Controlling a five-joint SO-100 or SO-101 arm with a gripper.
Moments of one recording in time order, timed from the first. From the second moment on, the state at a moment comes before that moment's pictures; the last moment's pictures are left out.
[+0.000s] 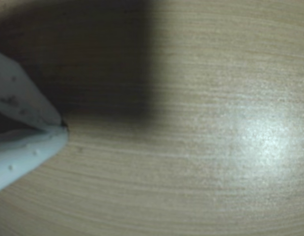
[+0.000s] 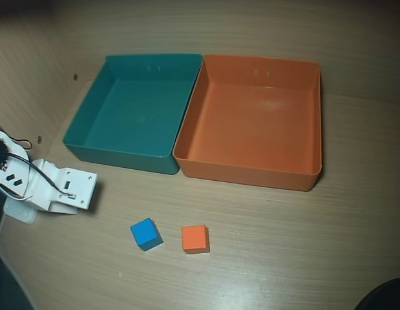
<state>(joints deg) -0.1 191.9 178.2 76.5 -91.0</state>
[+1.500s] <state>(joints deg) -0.5 150.4 141.6 63.5 -95.4</state>
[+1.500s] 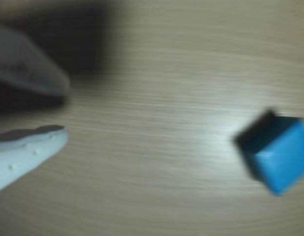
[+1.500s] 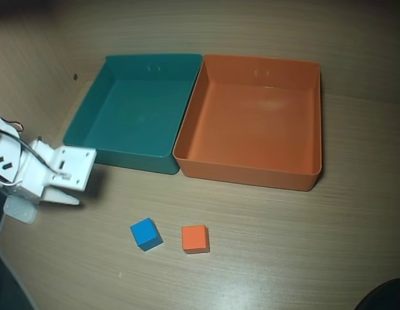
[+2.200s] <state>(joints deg) 9.1 92.1 92.6 61.0 -133.8</state>
